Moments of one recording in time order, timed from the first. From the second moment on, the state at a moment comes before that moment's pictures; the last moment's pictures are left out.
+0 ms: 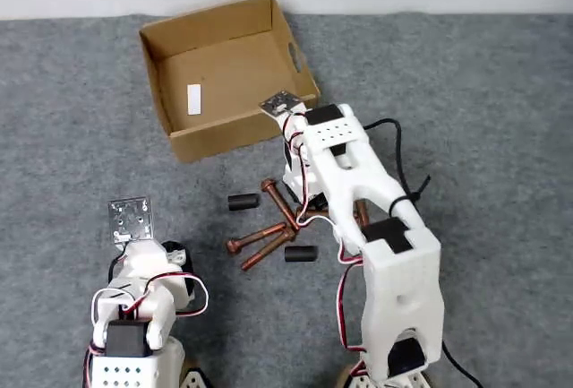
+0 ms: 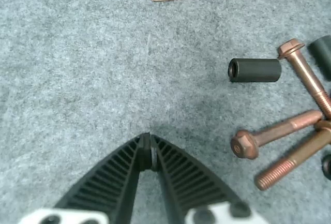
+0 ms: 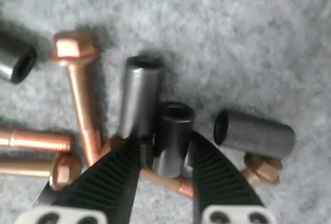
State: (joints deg) left arm -3.2 -100.3 96.9 65.6 17.5; right arm -21.8 33.0 -11.8 76.9 16.4
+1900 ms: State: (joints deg) left arm 0.8 -100.3 96.9 65.6 17.5; right arm -12.6 -52.5 30.7 92.9 -11.3
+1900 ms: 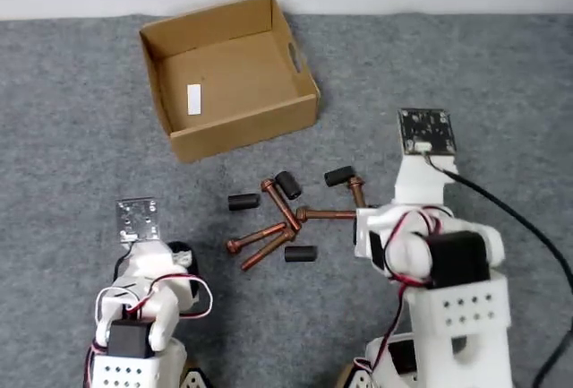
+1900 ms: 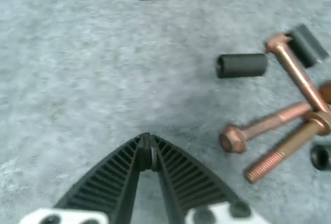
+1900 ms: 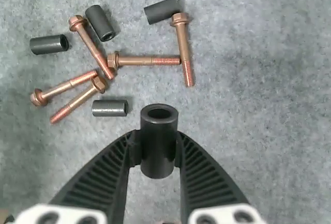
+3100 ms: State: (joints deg) left arm 2.1 -100.3 91.6 65.8 9.6; right arm 0.6 -99.7 56.4 93.0 -13.2
